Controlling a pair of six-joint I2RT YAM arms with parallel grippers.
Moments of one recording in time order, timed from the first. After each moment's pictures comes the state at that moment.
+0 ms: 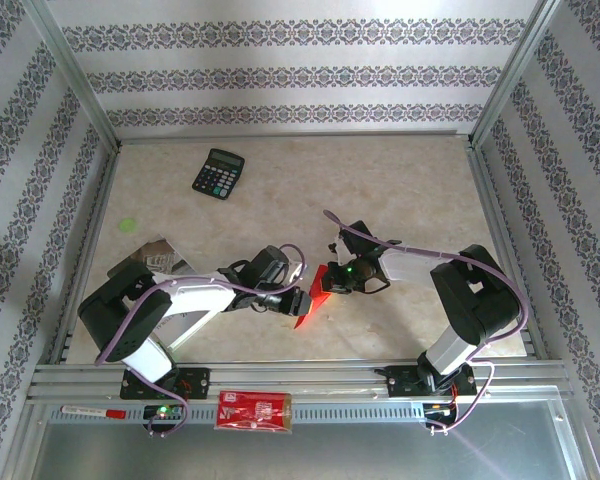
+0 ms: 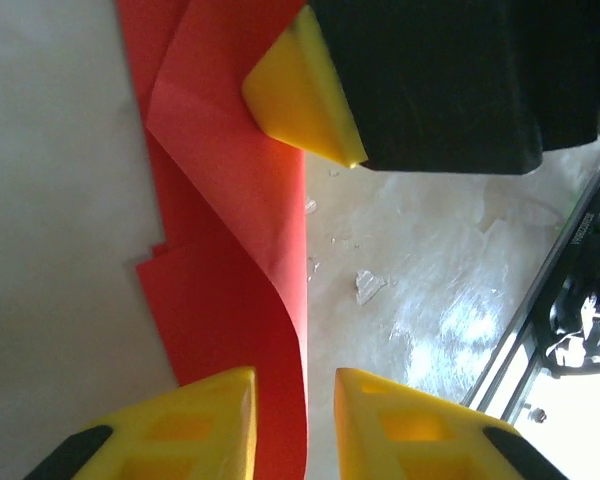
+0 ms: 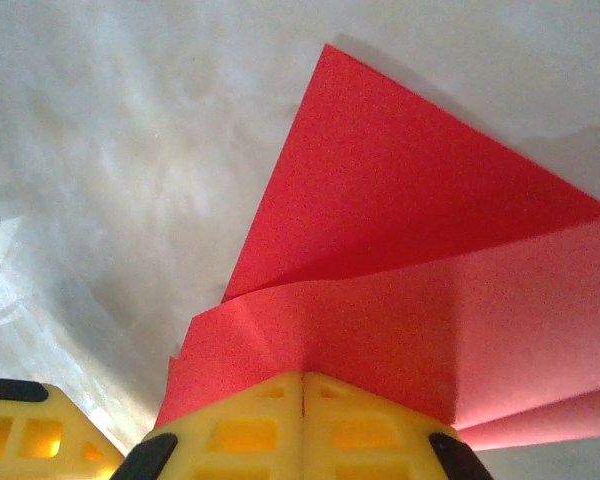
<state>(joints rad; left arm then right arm) -0.80 1.60 0.69 0.02 0.47 -0.61 0.53 1.63 0.75 -0.31 -0.51 0.55</state>
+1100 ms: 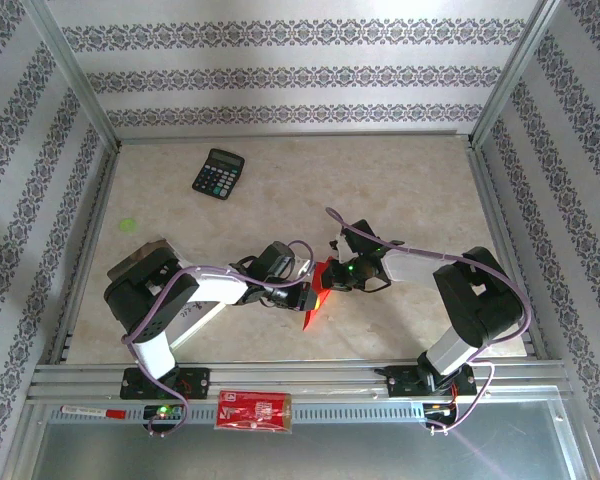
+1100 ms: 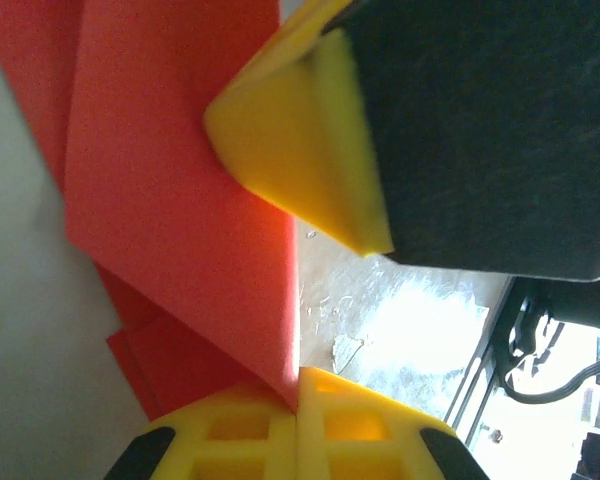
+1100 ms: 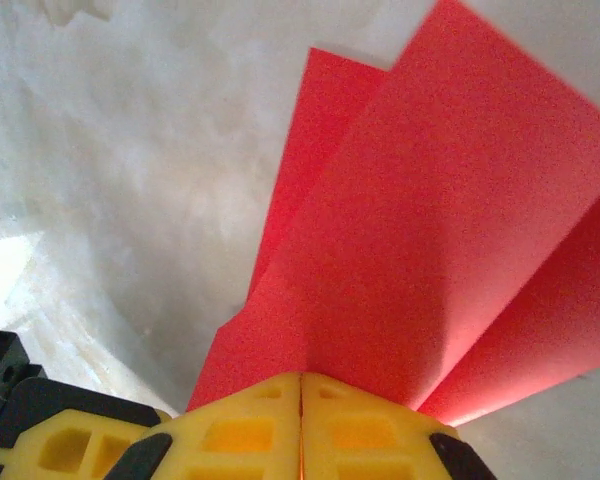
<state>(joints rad) -0.77 1.76 0.74 0.17 0.61 -0.67 0.51 1.61 0.73 -0.27 -0.52 0.55</state>
